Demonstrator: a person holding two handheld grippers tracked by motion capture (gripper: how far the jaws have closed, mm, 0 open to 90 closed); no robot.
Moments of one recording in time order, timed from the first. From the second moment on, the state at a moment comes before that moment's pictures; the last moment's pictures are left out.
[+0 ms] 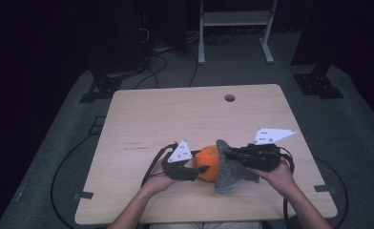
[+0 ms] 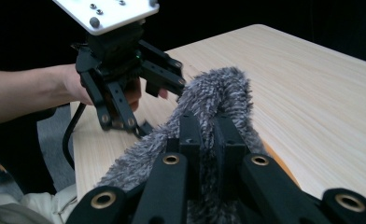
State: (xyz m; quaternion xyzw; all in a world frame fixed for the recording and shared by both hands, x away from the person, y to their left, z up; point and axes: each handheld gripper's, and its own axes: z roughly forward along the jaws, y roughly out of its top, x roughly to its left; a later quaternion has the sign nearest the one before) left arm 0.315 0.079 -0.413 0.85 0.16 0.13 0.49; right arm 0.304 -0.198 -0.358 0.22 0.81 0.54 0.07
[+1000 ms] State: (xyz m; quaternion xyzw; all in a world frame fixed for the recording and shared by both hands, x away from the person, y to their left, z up) left arm 0.350 0.076 -0.449 0.84 0.18 0.01 0.51; right arm 0.317 -0.238 -0.406 0.29 0.80 0.51 0.08
